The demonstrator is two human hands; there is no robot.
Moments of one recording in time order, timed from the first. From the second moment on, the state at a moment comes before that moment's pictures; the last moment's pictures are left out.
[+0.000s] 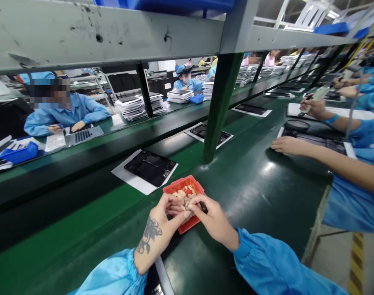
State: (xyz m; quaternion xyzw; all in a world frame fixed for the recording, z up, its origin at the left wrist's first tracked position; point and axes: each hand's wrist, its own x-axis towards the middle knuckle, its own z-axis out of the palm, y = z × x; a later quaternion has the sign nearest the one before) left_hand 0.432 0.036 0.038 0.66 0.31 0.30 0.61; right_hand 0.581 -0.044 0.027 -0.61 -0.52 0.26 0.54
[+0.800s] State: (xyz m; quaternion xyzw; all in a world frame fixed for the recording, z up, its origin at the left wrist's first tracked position) left_hand 0.429 0.062 0.038 0.83 0.32 0.31 0.34; right_hand 0.584 -0.045 0.027 -0.65 -0.44 0.20 0.59
